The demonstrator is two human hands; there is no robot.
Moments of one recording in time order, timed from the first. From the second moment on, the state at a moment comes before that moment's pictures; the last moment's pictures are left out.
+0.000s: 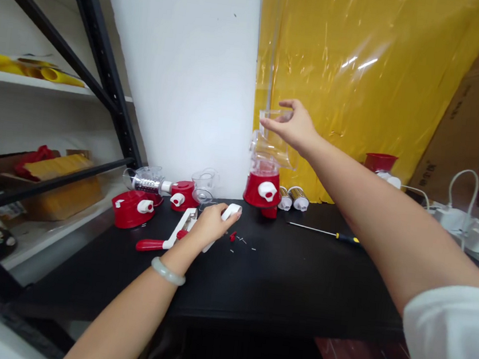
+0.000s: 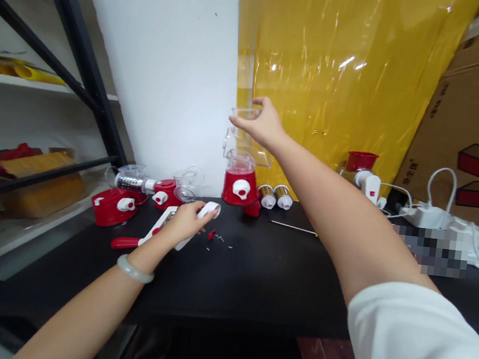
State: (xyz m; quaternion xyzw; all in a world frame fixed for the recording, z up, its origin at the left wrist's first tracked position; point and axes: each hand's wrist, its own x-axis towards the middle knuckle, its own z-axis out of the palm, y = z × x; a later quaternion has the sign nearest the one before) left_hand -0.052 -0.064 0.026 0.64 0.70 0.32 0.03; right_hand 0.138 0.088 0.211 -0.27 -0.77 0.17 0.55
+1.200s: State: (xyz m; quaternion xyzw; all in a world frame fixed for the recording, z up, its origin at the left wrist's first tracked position) left_hand 0.001 -0.032 0.046 0.80 0.45 0.32 0.25; right_hand 0.209 0.096 0.123 -0.01 -0.80 0.52 0.29
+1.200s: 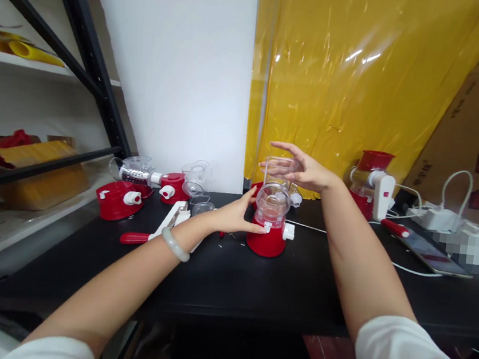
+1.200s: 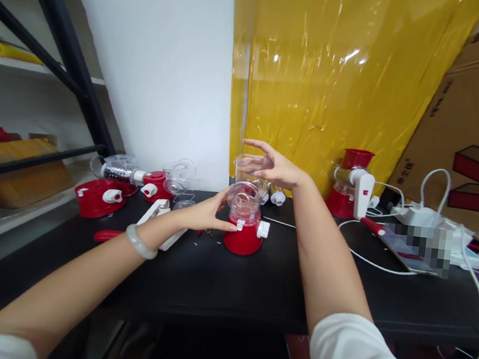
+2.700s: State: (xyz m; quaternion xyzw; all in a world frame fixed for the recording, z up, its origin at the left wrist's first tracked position) left_hand 0.014 -0.017 0.038 0.75 0.47 0.30 0.36; right_hand 0.232 0.130 0.125 -0.11 -0.81 0.39 0.43
